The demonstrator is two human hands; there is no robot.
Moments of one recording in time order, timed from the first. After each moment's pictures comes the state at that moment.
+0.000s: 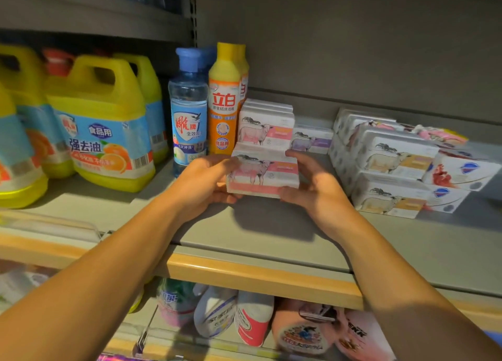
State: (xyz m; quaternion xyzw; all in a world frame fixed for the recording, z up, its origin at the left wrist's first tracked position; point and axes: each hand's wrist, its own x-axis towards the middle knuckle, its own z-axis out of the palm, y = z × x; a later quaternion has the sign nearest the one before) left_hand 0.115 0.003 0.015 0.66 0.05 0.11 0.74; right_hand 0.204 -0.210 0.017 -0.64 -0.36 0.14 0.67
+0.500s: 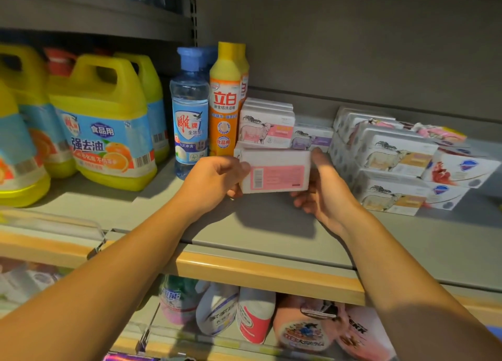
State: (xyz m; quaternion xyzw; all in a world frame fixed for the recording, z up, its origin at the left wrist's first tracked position) left_hand 0.099 -0.012 0.021 0.81 0.03 0.21 0.55; right_hand 0.211 -0.209 0.024 -0.68 -0.15 0.20 0.68
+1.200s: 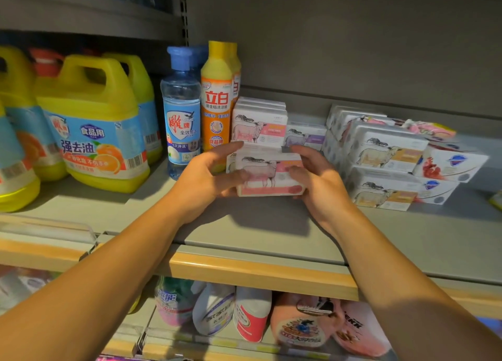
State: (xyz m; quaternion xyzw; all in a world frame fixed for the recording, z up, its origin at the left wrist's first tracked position) left_hand 0.108 -0.008 0.016 0.71 -0.01 0.18 0.68; right_hand 0.203 -0.208 0.023 -0.62 -0.26 0.10 0.73
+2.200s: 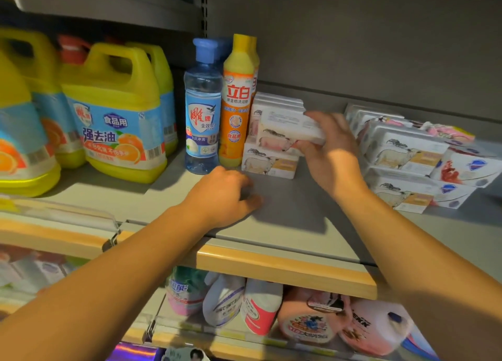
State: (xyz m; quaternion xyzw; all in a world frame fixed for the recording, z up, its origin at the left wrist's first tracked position) left_hand 0.094 -0.004 0.004 0.98 0.03 0.14 0.12; right_hand 0.221 -0.182 0.056 -0.80 -0.36 -0.28 0.40
